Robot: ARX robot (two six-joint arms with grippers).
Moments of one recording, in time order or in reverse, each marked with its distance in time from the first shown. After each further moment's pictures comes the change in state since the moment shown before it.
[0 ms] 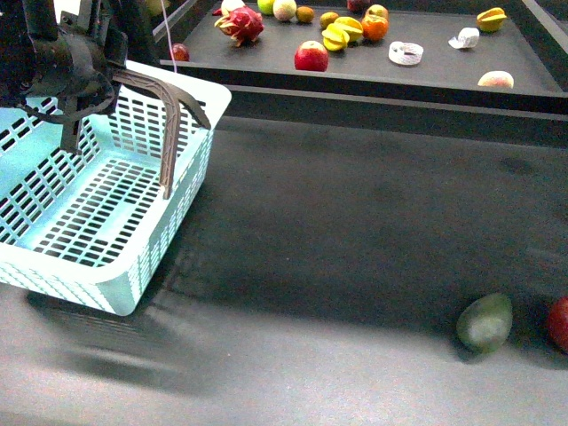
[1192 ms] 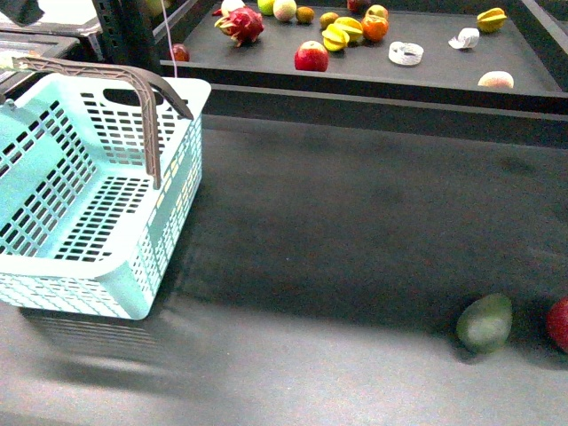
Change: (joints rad) left arm 0.083 -0.475 -0.539 0.190 0.069 0.442; right arm 0.000 0.000 0.000 0.000 0.000 0.000
